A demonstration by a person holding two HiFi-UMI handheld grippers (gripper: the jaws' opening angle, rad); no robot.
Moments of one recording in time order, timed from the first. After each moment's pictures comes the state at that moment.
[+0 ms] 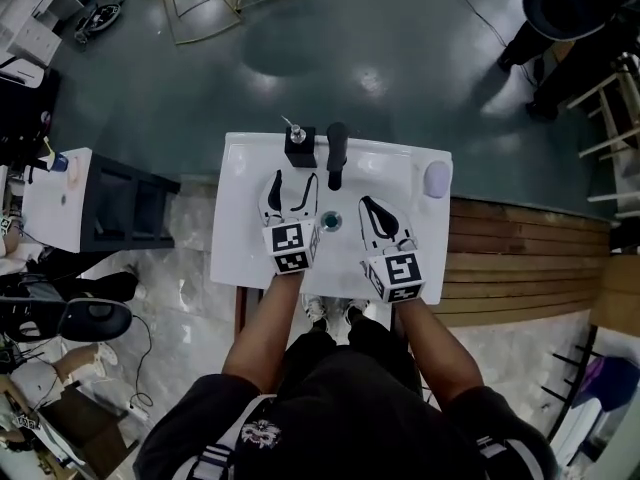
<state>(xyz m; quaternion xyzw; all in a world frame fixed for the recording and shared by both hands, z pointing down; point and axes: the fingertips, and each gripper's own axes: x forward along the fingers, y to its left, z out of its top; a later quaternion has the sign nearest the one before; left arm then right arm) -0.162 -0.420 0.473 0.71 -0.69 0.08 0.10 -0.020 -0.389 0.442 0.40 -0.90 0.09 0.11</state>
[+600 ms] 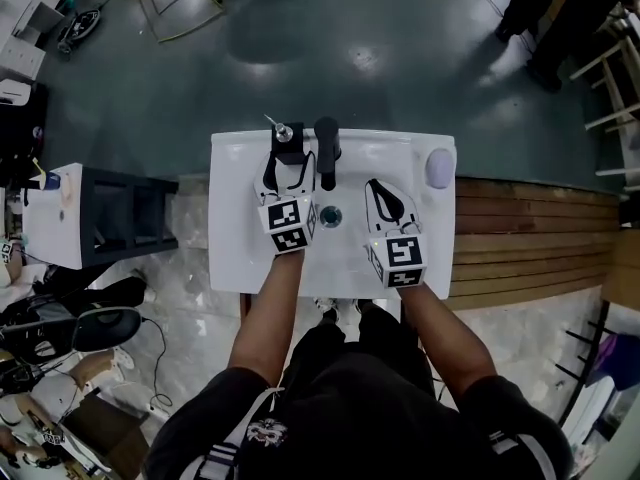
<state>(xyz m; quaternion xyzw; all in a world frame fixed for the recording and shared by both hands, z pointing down) -0.162 -0.474 0.501 0.72 -0.68 0.10 0.12 0.000 -0.428 0.478 0.45 -0.87 0.11 0.15</state>
